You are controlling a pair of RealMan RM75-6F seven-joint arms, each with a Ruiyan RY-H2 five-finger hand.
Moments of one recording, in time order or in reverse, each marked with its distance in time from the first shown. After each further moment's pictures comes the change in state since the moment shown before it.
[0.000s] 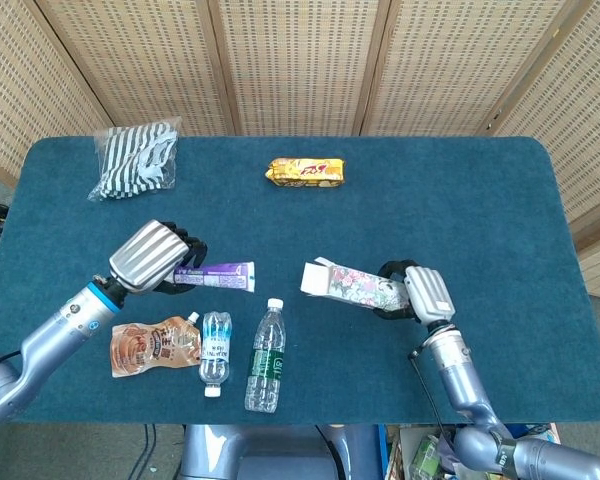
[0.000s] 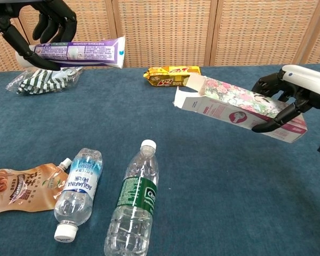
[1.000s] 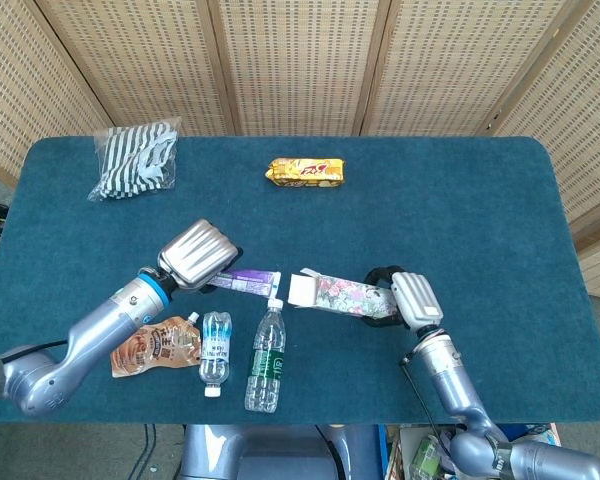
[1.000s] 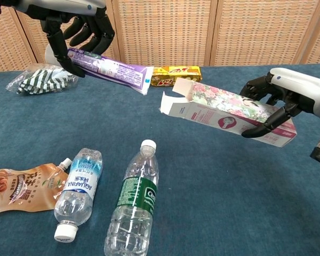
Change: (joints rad) left arm -0.292 0.046 -0.009 -0.215 -0.611 -0.213 0.616; right arm 0.014 -0.004 -0.018 -0.039 -0.021 -0.001 -0.003
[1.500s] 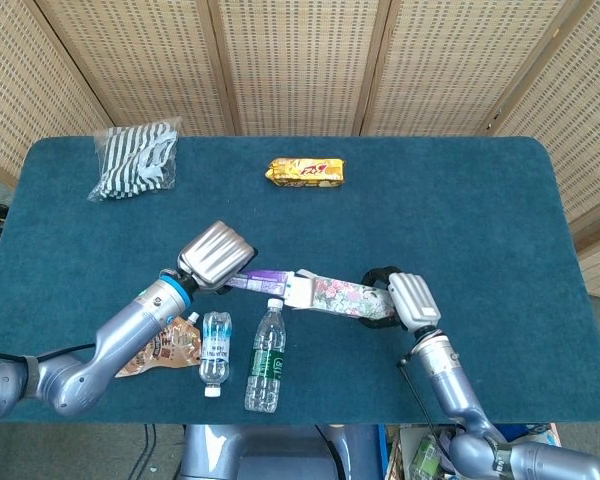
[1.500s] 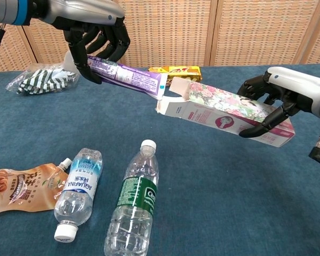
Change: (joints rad) left arm -0.098 -0.090 0.039 -0.005 -0.174 0.084 0.111; right arm 0.006 0.004 -0.004 -0.026 0.010 0.003 -0.015
